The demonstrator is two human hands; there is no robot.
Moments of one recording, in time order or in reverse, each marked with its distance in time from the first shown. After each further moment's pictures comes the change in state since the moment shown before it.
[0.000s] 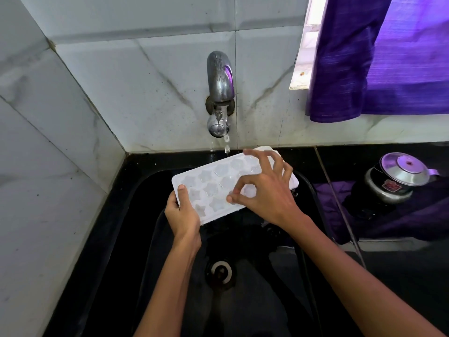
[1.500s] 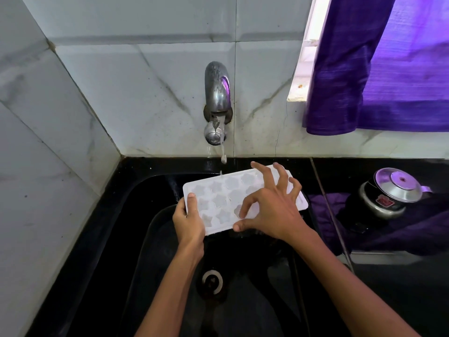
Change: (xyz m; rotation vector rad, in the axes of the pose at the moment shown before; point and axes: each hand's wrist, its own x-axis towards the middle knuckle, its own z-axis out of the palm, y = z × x) left_hand -0.007 -0.012 0.016 0.022 -0.108 -0.033; right_hand -0.010 0.007 -0.018 -0.087 -0.268 0.109
